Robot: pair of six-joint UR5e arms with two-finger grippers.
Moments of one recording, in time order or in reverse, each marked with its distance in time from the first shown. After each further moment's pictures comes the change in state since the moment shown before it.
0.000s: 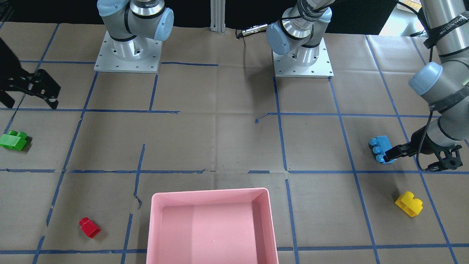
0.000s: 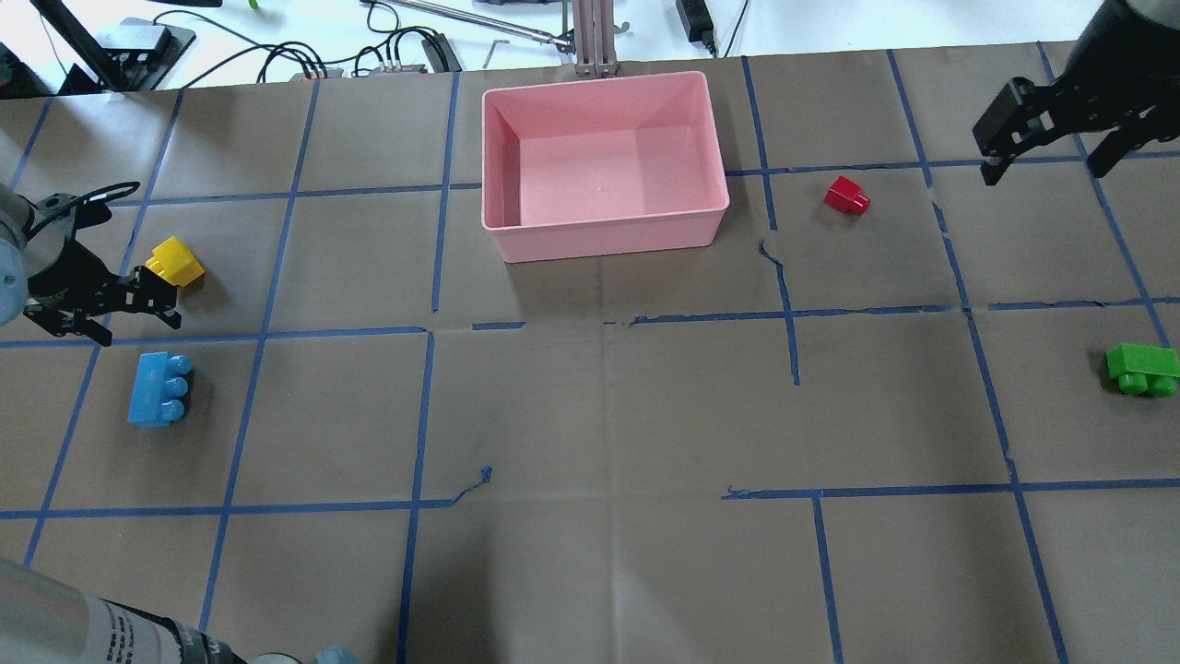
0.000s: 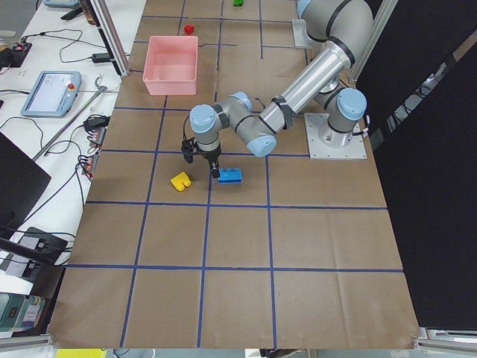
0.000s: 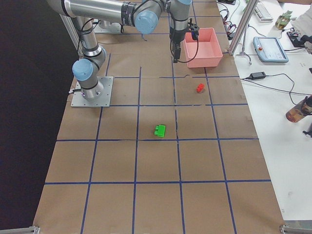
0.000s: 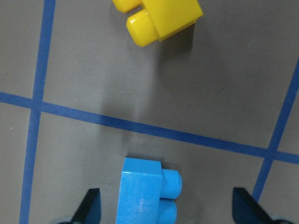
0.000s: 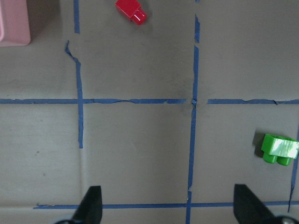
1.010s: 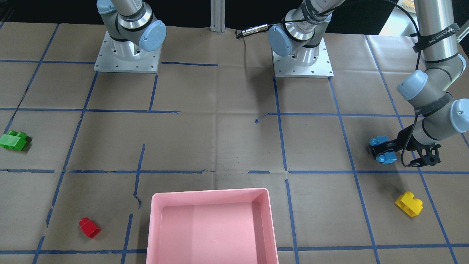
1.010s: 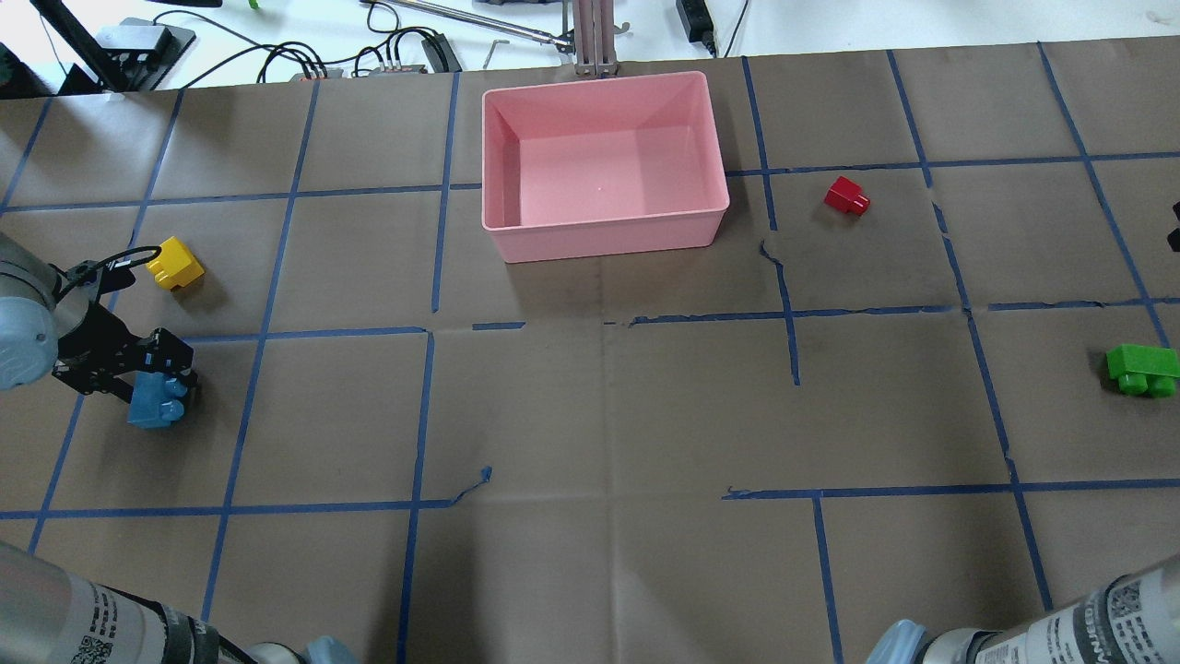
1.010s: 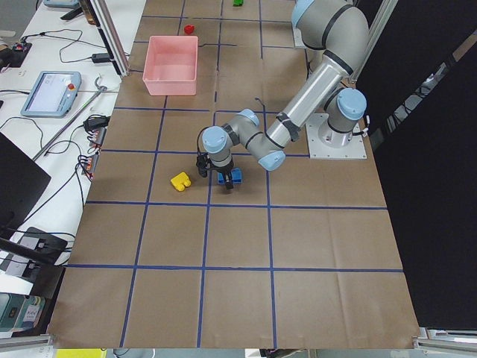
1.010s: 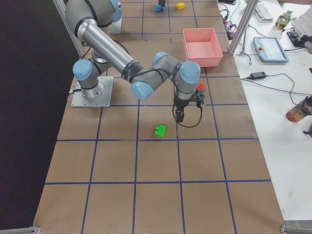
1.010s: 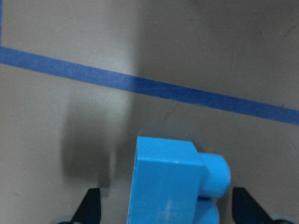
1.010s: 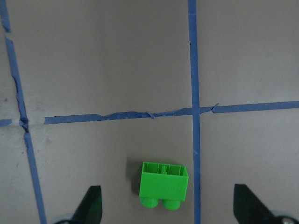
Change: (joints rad) left arm 0.063 -0.033 -0.125 0.081 0.009 0.075; right arm -0.374 0.324 0.020 -0.268 -0.007 -0.264
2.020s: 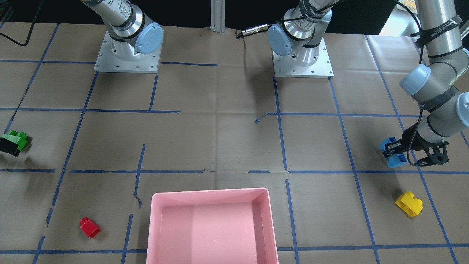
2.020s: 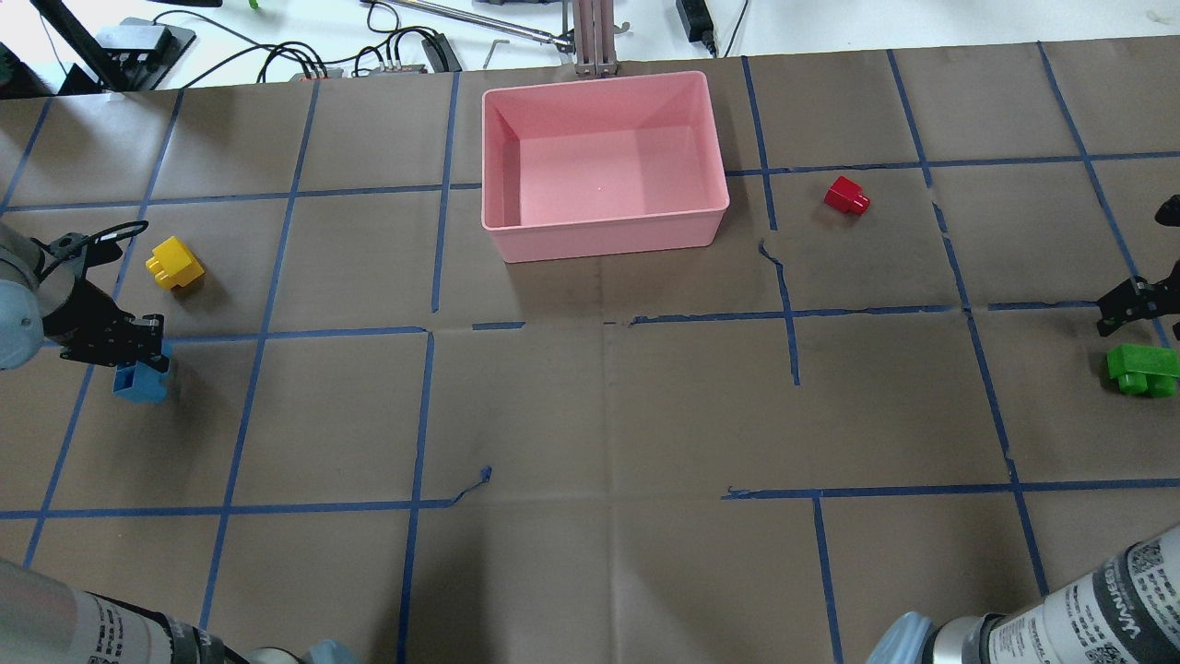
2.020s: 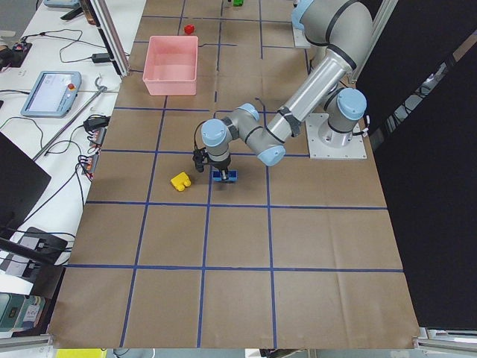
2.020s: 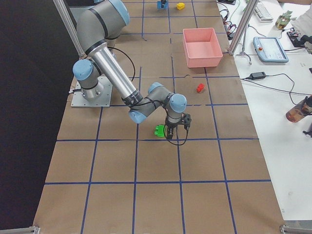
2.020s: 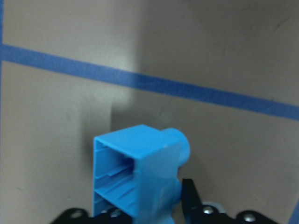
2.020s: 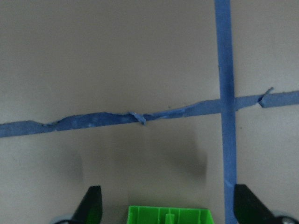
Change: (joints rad) left arm -0.051 0.052 0.073 -0.036 -0.049 -0.016; right arm -0.041 0.085 0.259 -0.353 -0.008 0.003
